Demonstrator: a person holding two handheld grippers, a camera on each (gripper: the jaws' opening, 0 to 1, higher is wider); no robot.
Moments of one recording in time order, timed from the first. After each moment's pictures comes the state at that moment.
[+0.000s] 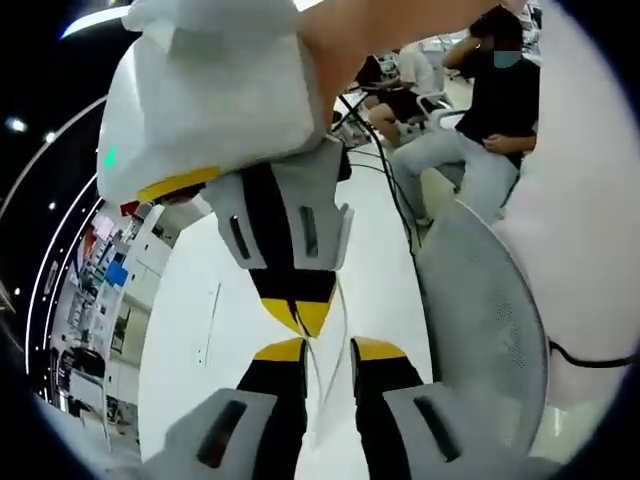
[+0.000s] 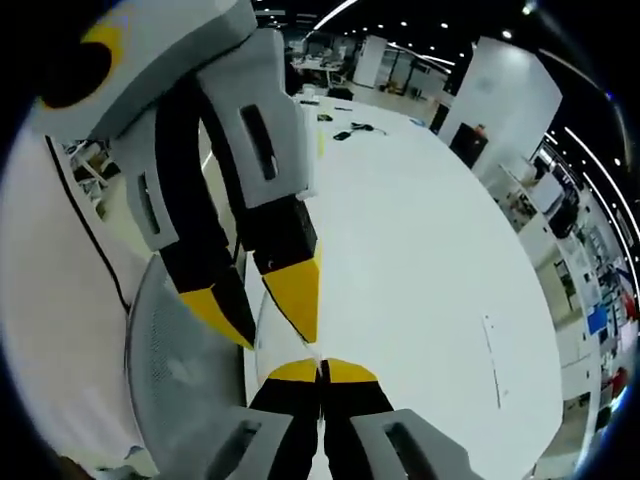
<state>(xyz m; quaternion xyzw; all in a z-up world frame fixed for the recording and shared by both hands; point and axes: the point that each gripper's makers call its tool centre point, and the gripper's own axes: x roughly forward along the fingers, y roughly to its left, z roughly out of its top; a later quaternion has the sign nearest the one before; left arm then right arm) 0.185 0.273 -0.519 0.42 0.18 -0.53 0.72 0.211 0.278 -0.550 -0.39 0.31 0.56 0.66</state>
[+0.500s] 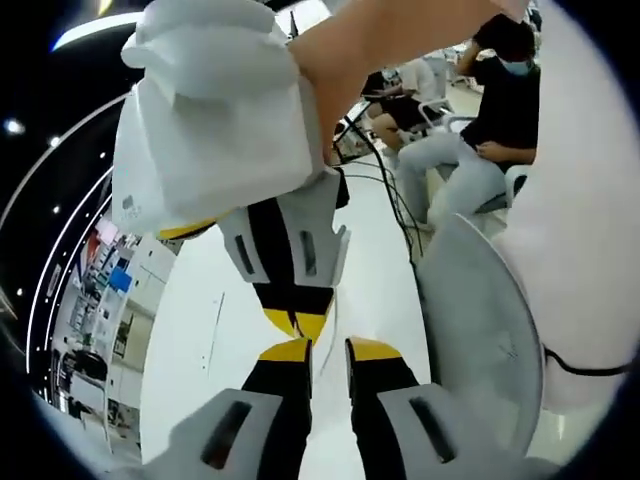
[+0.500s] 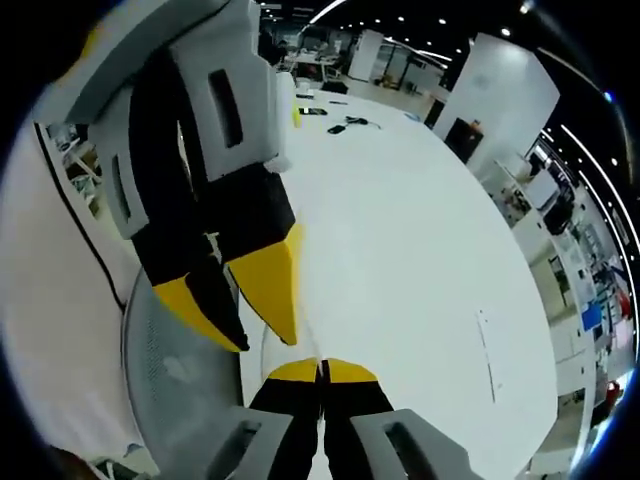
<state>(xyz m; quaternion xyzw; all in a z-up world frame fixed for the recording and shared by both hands) 0.179 0.269 -0.511 0.42 0.17 -0.53 0.72 0.211 0.278 -0.546 -0.39 0.31 0.55 0.67</state>
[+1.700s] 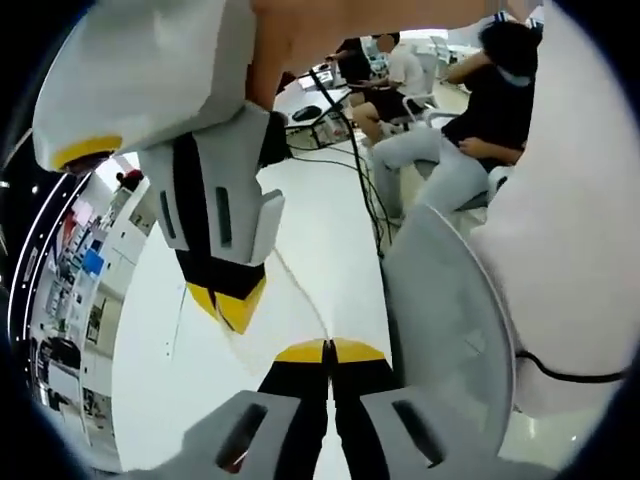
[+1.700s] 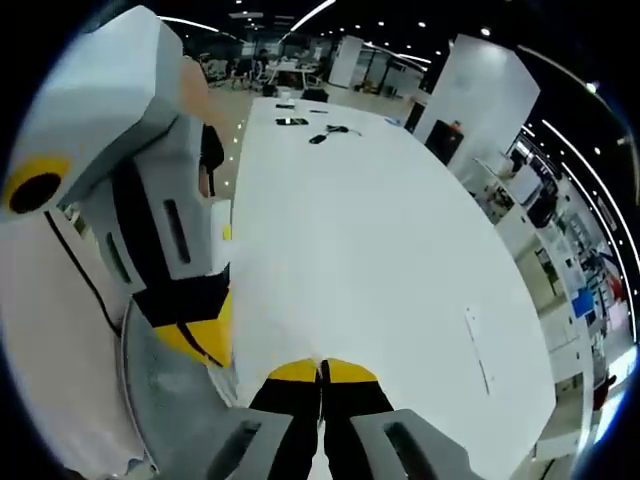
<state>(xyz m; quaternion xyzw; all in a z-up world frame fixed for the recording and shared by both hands) 0.146 0.265 -0.538 0.39 0.23 -0.56 0.69 0.213 0.278 -0.534 -0.38 0.30 0.53 0.70</state>
